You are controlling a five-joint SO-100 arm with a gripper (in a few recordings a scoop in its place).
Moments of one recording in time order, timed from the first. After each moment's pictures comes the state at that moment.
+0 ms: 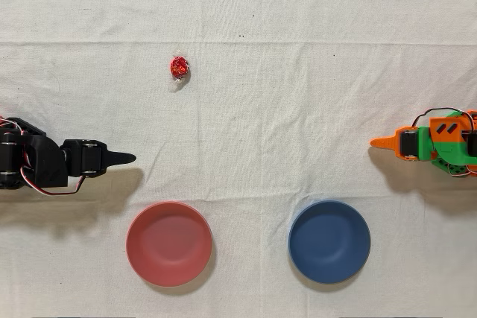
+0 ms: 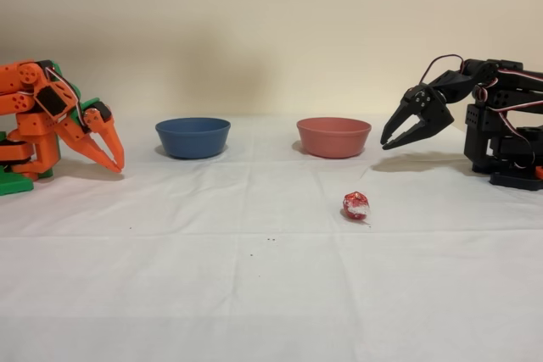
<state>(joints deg) 6.2 183.6 174.4 49.7 -1.2</state>
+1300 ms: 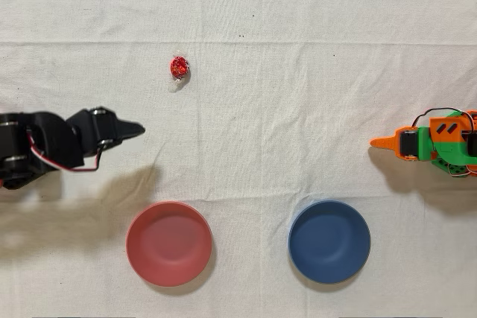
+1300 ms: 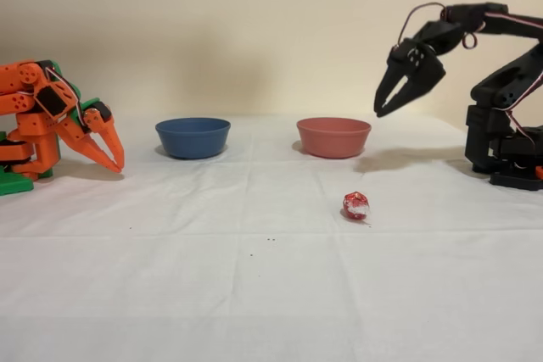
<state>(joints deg) -6.9 135.2 122.8 59.0 -8.2</state>
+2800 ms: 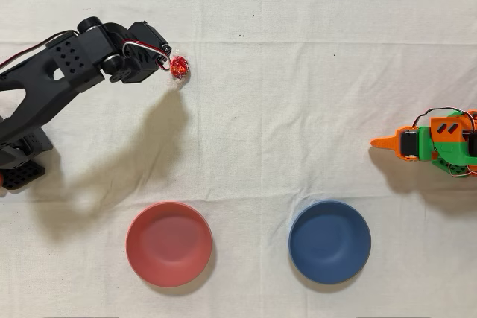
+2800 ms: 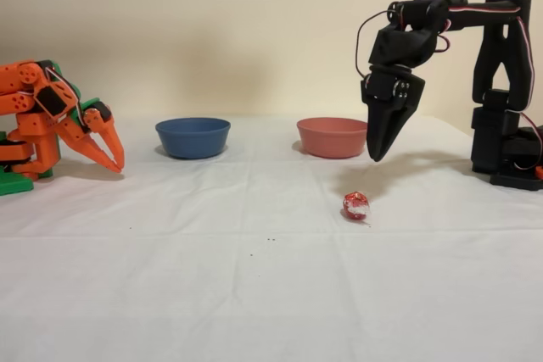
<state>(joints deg) -27.8 78.8 76.0 72.0 -11.3</state>
